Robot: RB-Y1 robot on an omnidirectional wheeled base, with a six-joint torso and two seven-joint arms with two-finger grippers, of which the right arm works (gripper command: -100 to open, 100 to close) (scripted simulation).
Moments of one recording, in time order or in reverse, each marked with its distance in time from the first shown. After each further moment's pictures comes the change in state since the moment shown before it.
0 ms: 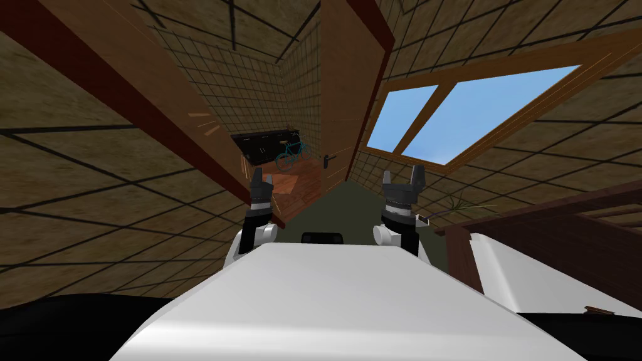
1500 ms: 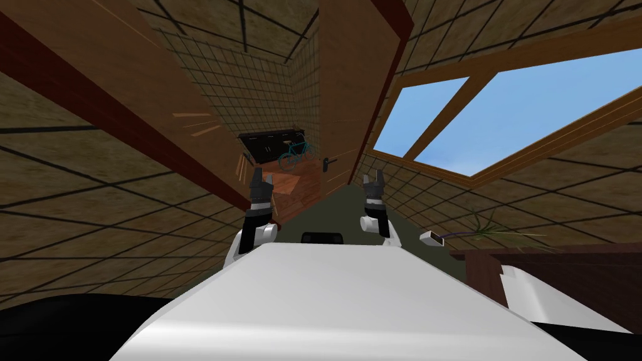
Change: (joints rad) arm -0.222 -0.026 0.043 0.358 -0.014 0.015 0.003
